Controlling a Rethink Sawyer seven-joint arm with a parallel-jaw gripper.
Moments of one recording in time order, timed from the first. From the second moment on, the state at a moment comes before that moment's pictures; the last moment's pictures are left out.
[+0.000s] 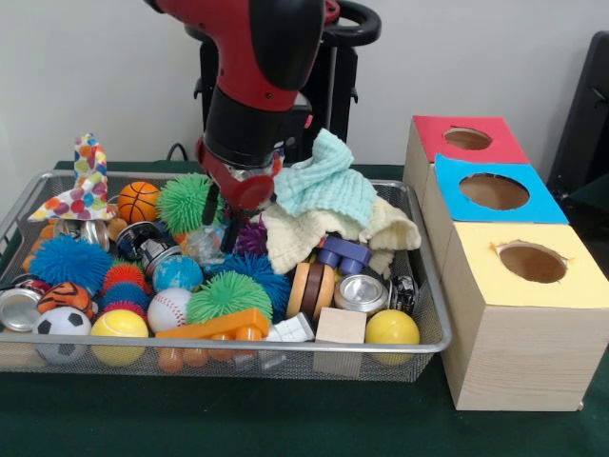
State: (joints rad) arm -0.09 -0.41 -0.39 1.71 0.27 0.27 2.27
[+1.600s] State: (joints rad) arm -0.27 -0.46 -0.26 1.78 0.19 0.19 2.27
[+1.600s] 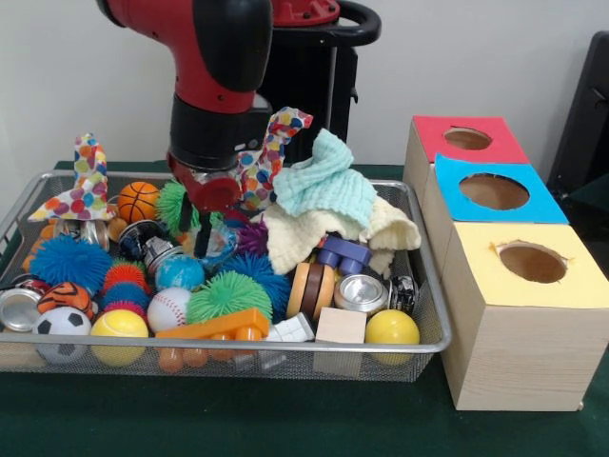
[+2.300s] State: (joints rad) arm -0.40 -0.59 -0.26 1.93 0.07 0.20 2.27
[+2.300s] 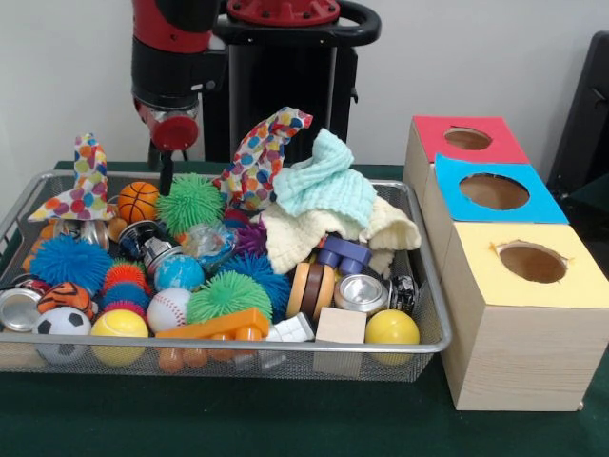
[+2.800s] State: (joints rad) arm -0.39 -0.53 -0.25 1.93 0.07 0.19 2.27
